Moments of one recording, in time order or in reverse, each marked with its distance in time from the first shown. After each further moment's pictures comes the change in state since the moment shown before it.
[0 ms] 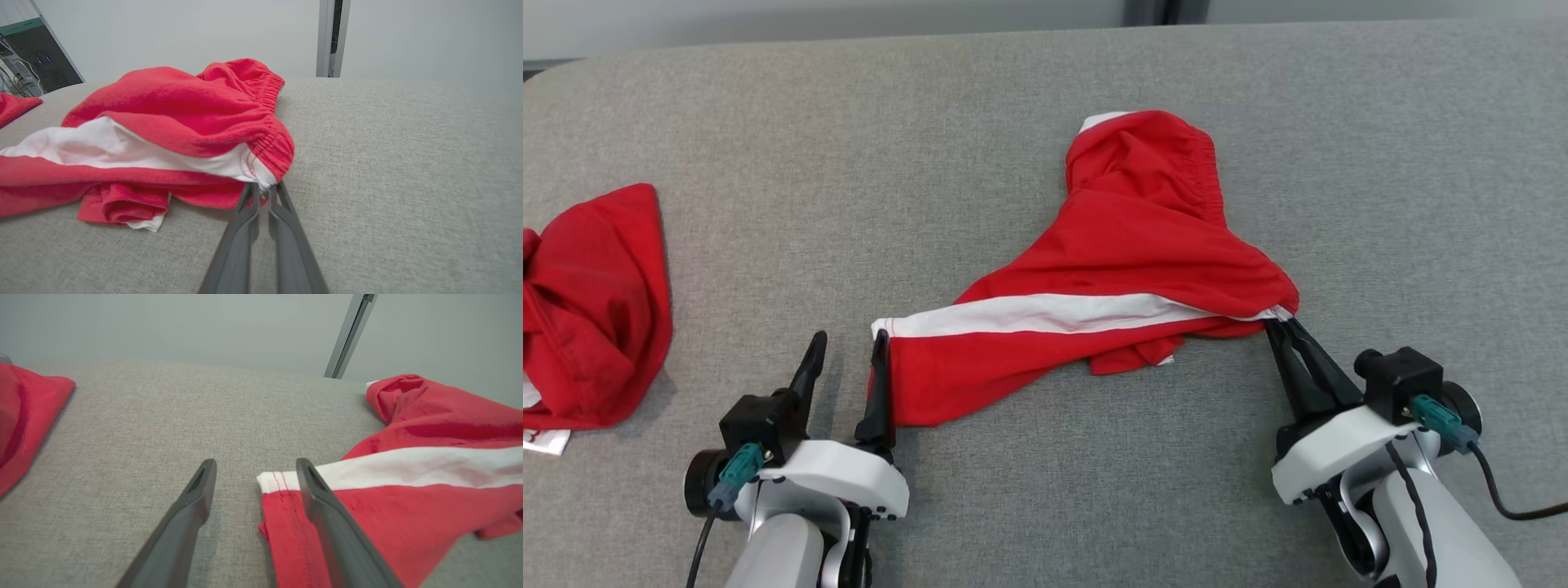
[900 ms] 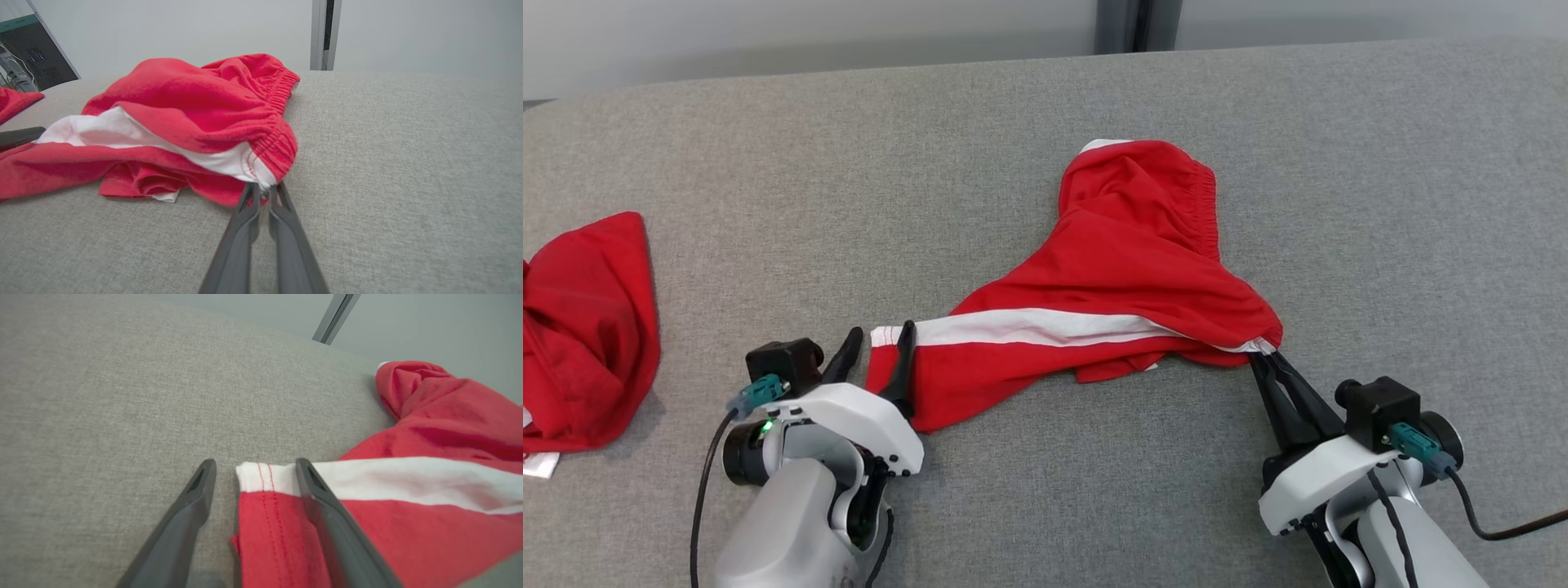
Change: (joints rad) left arm -0.244 -0.001 -0.134 0.399 -0.267 -0.076 0.058; right arm 0.049 0.018 0.013 0.010 -0.011 0.000 0.000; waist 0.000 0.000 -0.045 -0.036
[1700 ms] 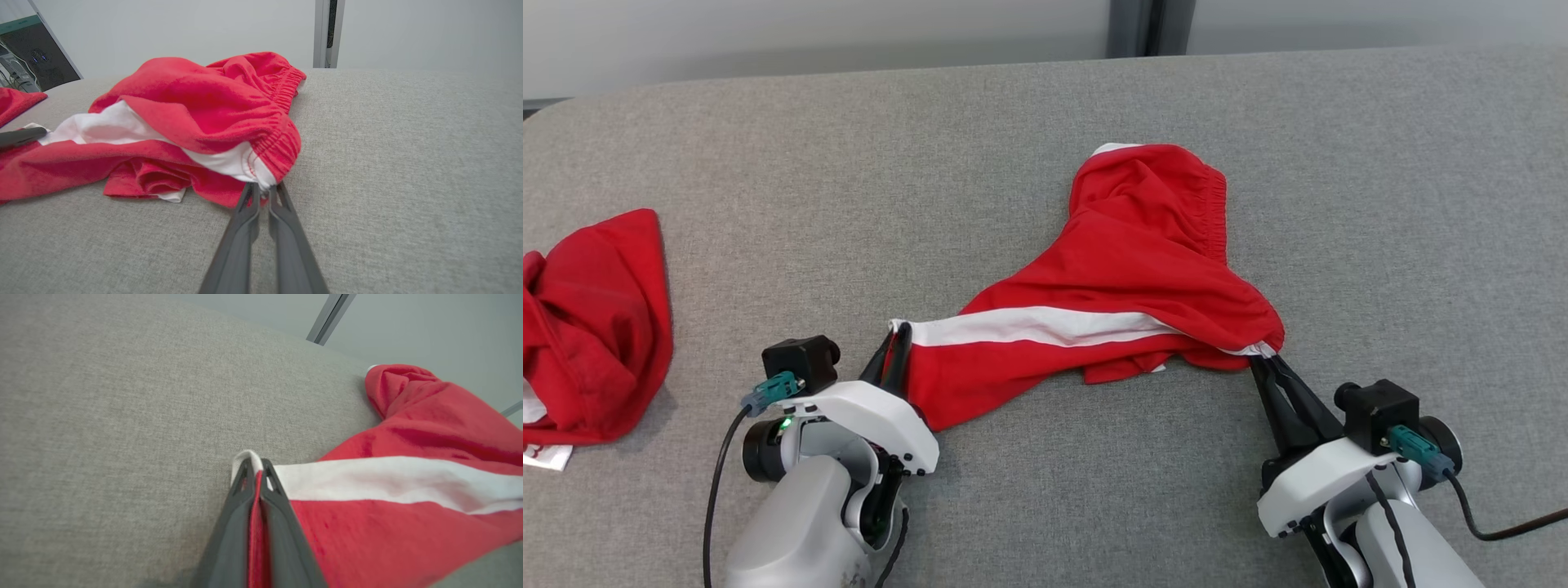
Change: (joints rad) left arm -0.032 0.001 -0.092 0.038 -0.107 -0.007 -0.007; right arm 0.005 0.006 -0.002 0.007 0.004 0.000 0.000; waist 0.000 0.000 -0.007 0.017
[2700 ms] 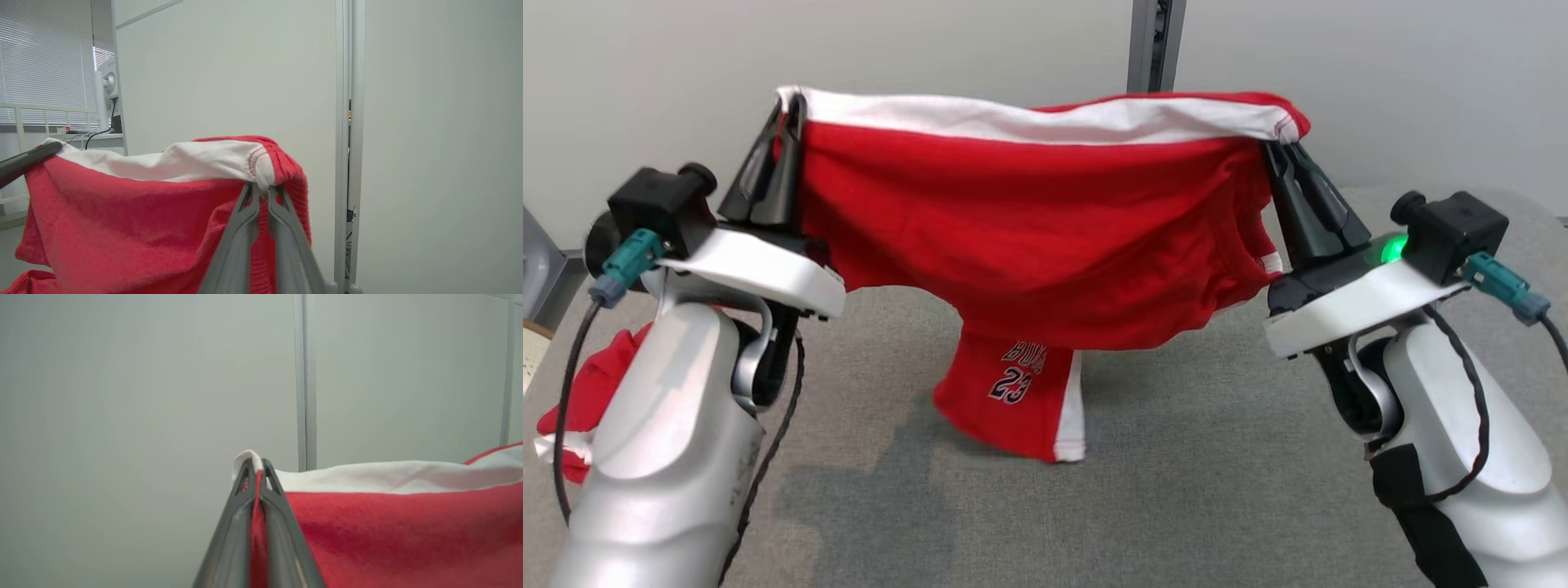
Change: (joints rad) left arm -0.125 0.161 0.123 -0.371 0.269 -0.010 -0.051; right arm -0.283 -0.064 0.070 -0.149 0.194 0.000 0.000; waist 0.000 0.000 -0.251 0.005
